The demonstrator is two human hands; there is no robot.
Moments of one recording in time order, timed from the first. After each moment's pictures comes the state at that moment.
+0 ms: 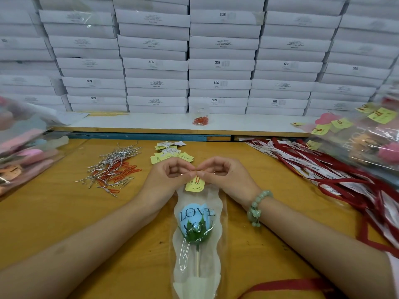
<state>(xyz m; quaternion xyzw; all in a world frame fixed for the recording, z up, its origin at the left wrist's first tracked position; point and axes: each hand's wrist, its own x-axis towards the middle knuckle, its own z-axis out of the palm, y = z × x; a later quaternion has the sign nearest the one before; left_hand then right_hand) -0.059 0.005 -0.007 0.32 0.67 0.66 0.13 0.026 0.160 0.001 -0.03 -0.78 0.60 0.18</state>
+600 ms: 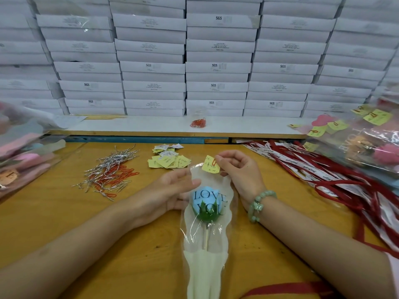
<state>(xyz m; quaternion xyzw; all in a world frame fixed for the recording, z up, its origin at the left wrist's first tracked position) -0.051 -0.003 0.007 0.30 0.59 0.62 0.41 0.022 0.176 0.000 -0.14 -0.66 0.68 0.30</state>
